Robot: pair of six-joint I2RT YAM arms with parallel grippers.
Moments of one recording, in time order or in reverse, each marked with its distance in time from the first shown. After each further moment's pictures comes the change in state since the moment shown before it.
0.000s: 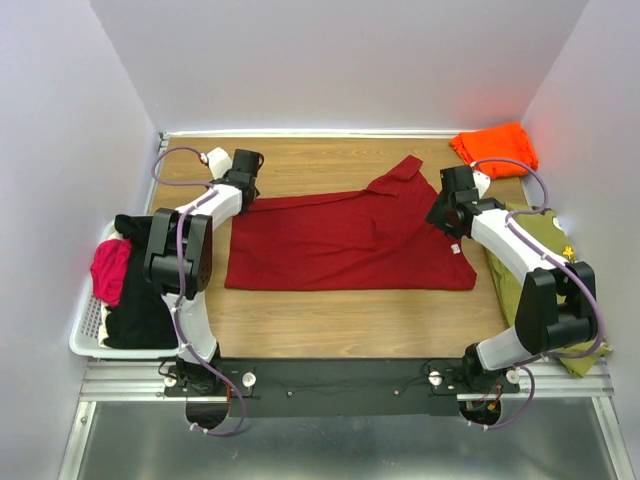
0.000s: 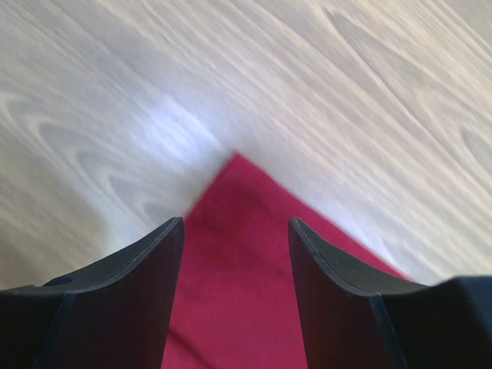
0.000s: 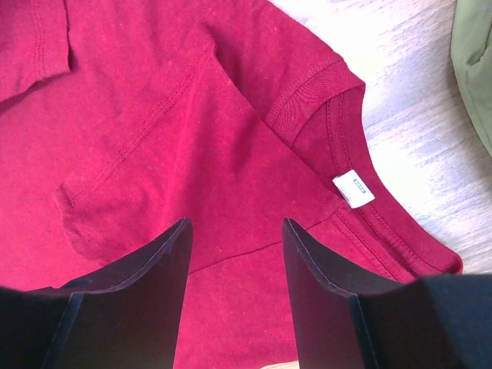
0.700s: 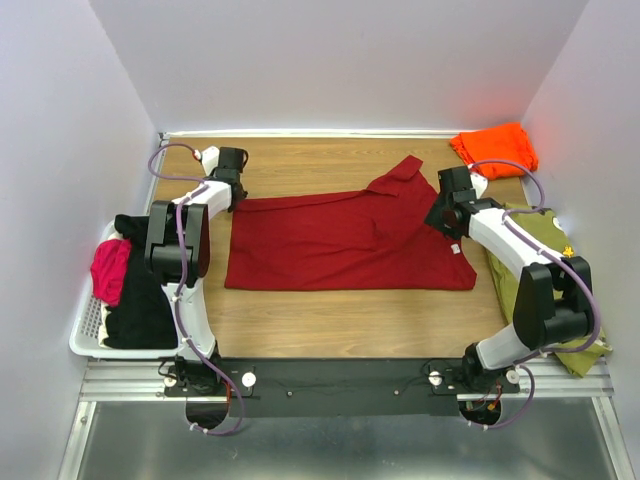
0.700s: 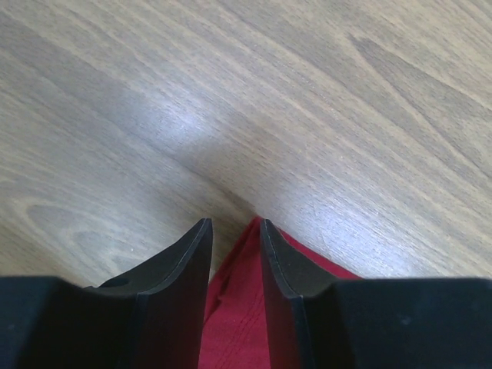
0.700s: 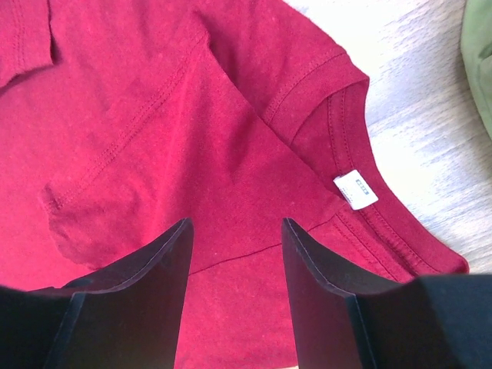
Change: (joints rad) left arm 0.118 0.123 0.076 0.057 0.142 0.150; right arm 0.000 0.027 -0.008 0.011 -0.004 -0.002
